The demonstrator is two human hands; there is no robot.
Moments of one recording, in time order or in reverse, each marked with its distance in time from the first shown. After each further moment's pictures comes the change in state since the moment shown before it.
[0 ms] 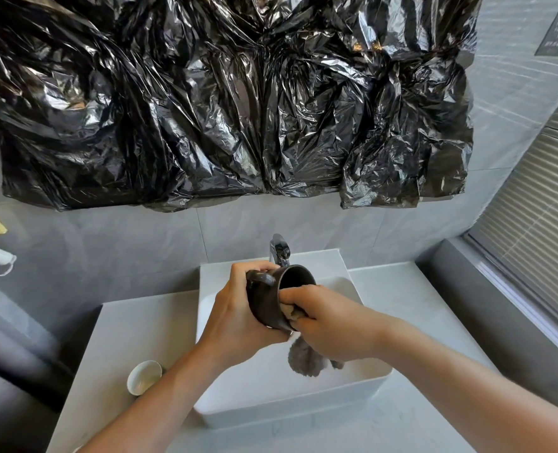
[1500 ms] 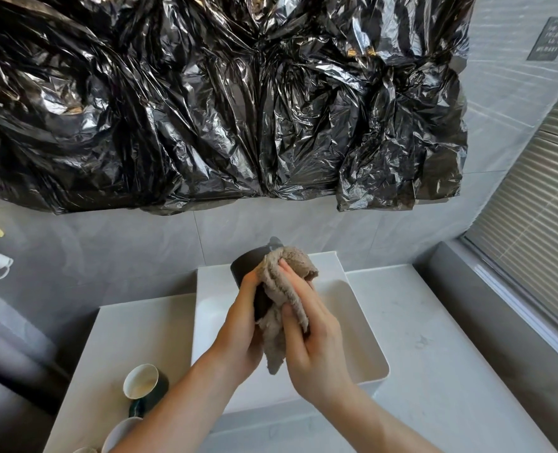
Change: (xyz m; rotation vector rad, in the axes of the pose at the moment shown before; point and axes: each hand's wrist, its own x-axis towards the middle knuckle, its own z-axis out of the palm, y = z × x) left_hand 0.003 0.042 0.013 -1.116 -0.166 -0.778; right_hand 0.003 0.015 0.083 0.364 0.860 -0.301
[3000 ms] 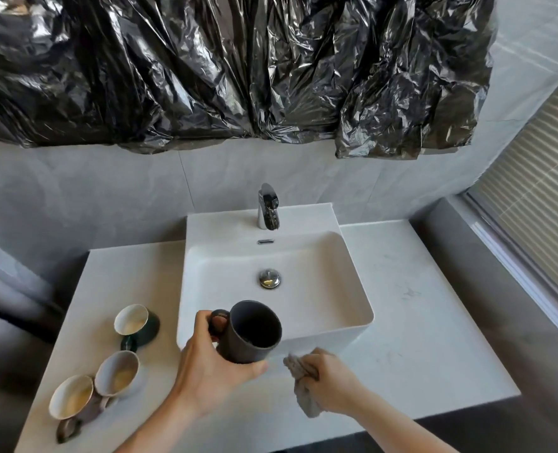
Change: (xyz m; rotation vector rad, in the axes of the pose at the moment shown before) left_hand -0.048 -0.126 -0.096 0.941 0.430 0.194; right_hand -0.146 0.142 -0.050 -0.434 -0.856 0.866
